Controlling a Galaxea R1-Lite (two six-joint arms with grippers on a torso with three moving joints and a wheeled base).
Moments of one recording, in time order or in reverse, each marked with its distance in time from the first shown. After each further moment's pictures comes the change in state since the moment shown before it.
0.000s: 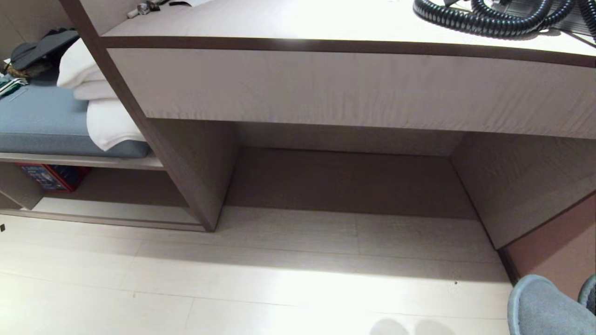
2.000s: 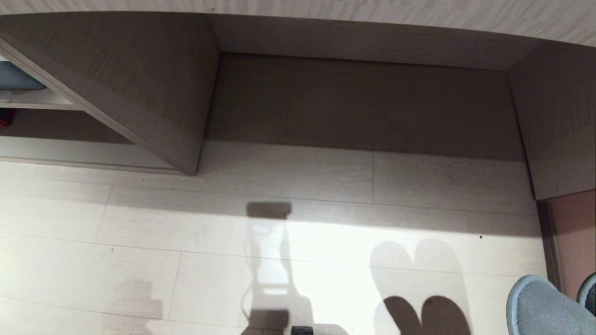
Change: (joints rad) left arm -0.001 0.000 0.000 0.000 0.000 -0.001; right arm 0.000 0.000 0.000 0.000 0.000 -0.003
